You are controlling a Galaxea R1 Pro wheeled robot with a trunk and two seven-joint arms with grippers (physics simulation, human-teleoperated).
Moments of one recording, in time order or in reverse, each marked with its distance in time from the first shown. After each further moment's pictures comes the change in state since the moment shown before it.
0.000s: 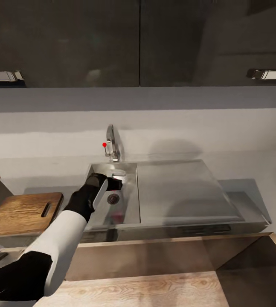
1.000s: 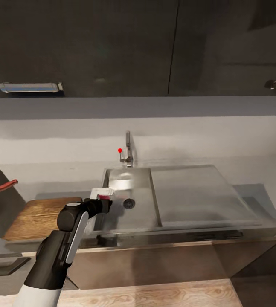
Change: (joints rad) left arm 0.489 0.066 -0.002 -0.782 -0.004 0.200 -0.001; right arm 0.000 0.000 0.001 0.002 0.000 0.000 0.000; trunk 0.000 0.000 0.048
